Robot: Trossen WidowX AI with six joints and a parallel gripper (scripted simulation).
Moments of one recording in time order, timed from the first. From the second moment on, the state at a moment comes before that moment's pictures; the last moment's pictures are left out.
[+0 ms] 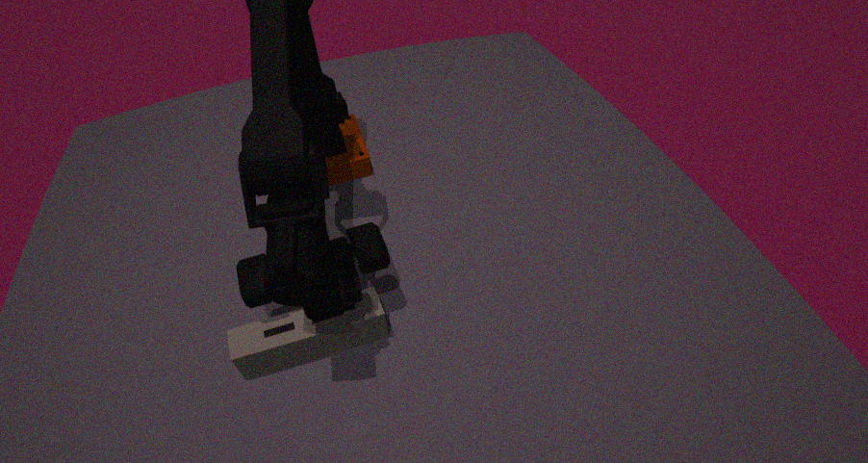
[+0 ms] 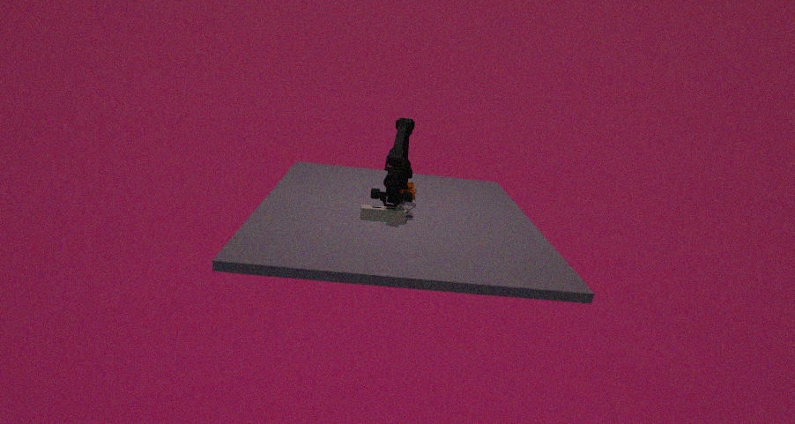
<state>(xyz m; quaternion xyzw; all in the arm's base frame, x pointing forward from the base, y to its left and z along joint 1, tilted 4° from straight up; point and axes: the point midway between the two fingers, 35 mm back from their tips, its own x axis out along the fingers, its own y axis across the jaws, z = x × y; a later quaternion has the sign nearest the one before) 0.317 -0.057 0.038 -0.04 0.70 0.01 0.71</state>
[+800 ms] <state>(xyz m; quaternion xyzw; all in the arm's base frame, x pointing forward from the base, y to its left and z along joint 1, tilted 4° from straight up) 0.321 -0.057 0.038 -0.04 0.71 0.01 0.70</state>
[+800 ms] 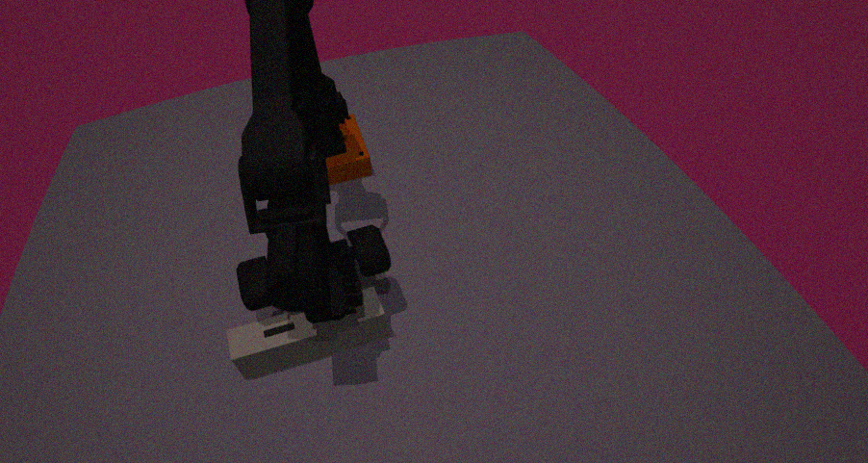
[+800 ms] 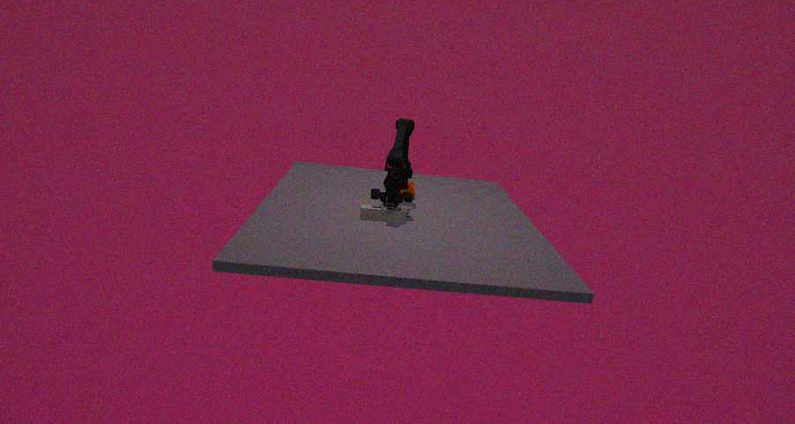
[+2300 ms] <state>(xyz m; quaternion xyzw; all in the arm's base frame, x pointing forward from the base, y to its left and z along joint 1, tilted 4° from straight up) 0.325 -0.056 0.038 -0.04 0.71 0.01 0.70</state>
